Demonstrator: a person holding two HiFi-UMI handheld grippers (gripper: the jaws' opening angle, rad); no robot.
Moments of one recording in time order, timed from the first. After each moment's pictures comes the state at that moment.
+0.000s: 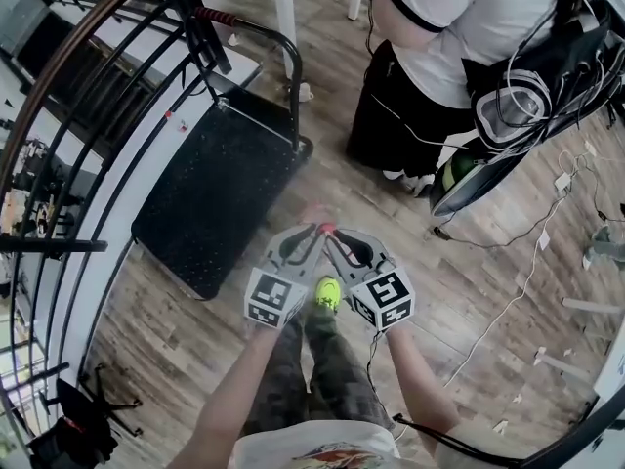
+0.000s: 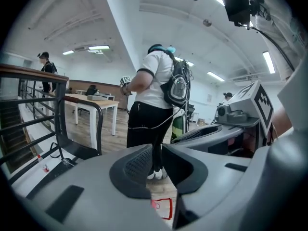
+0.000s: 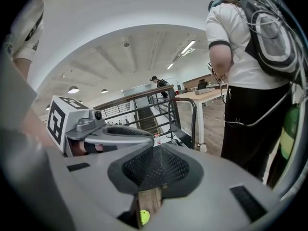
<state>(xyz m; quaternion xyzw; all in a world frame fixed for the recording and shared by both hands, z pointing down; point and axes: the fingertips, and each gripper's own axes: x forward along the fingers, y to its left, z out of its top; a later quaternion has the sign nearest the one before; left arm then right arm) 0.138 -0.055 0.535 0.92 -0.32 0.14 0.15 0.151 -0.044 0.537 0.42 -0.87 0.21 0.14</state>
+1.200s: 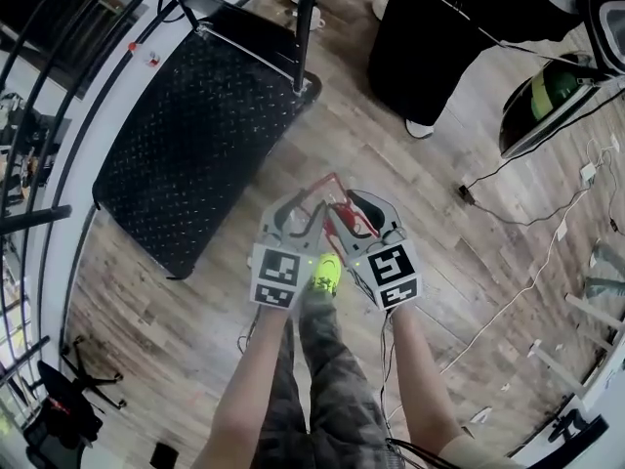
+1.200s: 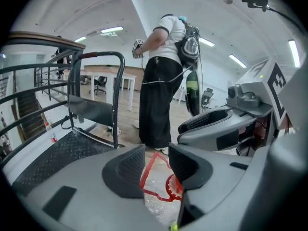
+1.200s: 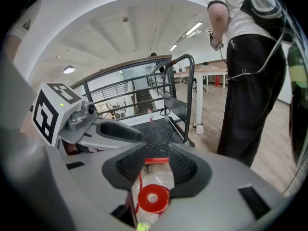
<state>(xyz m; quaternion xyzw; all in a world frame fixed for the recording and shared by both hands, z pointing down) 0.112 -0.121 0.805 0.87 -0.39 0.23 0.21 0.144 -0.118 0.791 0.40 -0.85 0.22 0.24</state>
